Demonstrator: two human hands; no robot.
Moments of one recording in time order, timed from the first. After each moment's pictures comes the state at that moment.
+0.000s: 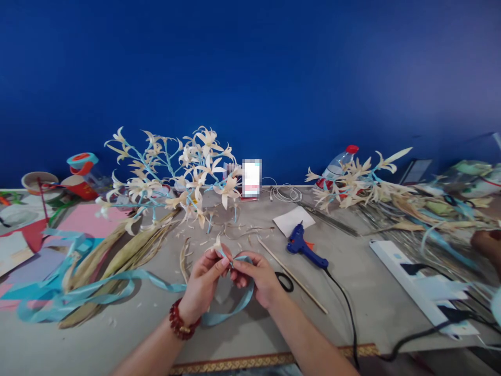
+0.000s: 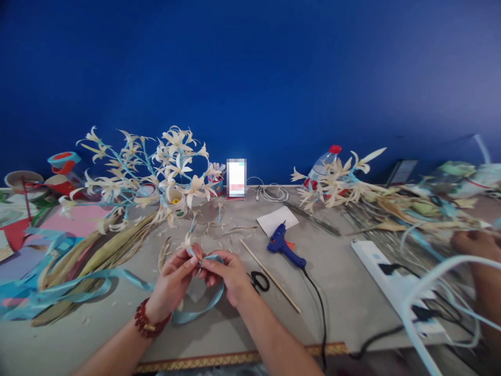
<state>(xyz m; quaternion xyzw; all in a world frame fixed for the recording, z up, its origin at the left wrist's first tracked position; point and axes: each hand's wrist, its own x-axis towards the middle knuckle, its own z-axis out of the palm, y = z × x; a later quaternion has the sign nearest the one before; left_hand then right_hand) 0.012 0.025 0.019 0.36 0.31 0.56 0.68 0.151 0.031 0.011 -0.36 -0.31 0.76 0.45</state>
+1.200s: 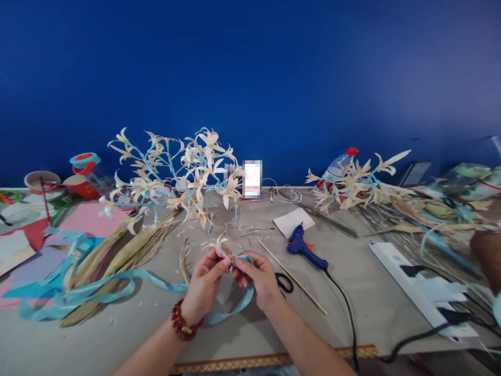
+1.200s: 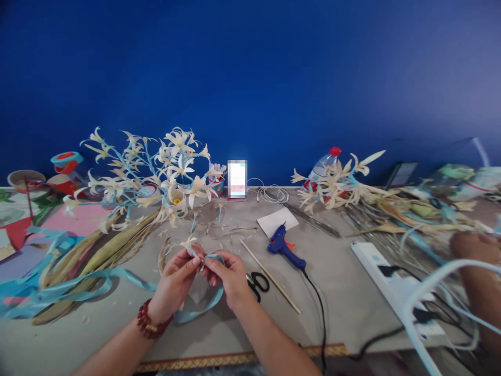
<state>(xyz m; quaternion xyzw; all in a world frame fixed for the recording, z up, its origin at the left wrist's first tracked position) 0.017 0.024 0.022 0.34 0.30 0.57 0.69 0.146 0.026 0.011 -0.37 -0.34 0.69 0.52</state>
